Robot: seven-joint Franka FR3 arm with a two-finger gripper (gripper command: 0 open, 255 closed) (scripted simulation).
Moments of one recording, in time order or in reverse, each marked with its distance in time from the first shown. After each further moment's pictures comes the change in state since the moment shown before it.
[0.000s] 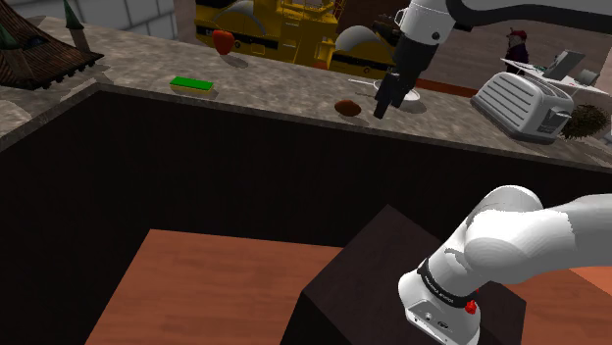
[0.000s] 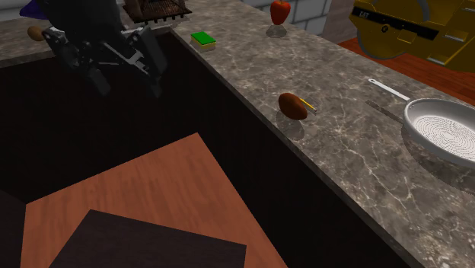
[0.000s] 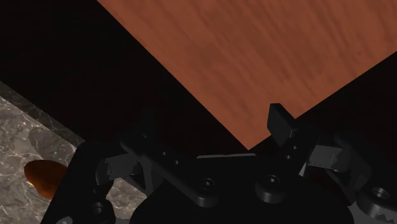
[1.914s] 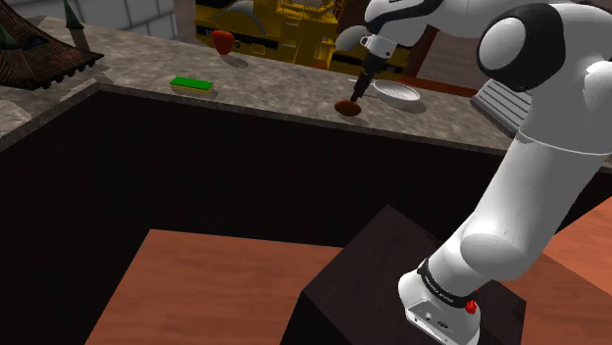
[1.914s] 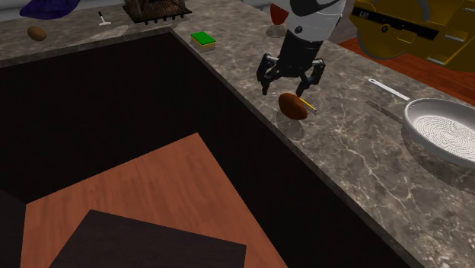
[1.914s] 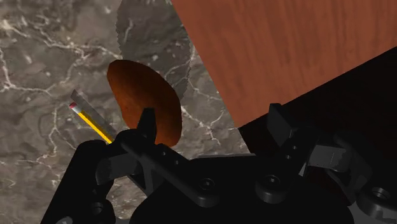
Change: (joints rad) arm -0.072 0.969 -0.477 0.642 0.351 0.224 -0.898
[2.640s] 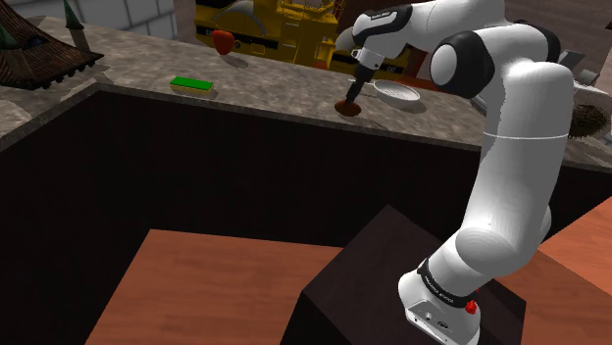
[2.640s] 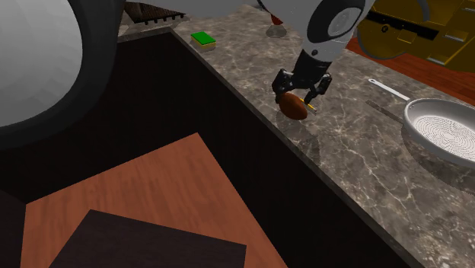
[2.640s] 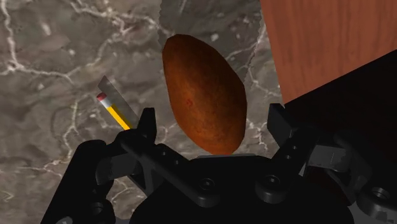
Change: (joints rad) arm -0.105 0.257 0.033 0.212 0.139 -0.019 -0.137
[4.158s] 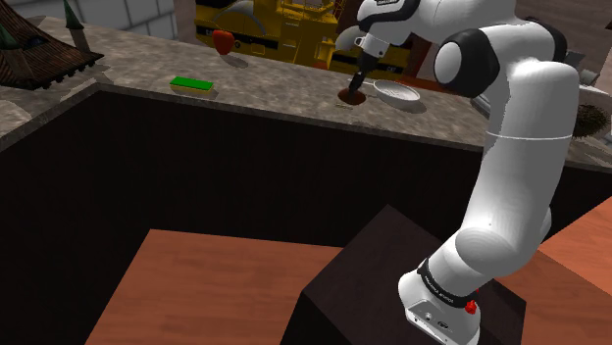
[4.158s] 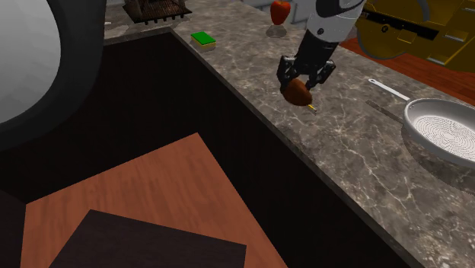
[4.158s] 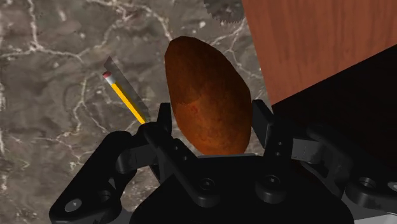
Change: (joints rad) arm -0.004 -0.022 -0.007 0.076 -0.017 -0.091 0.028
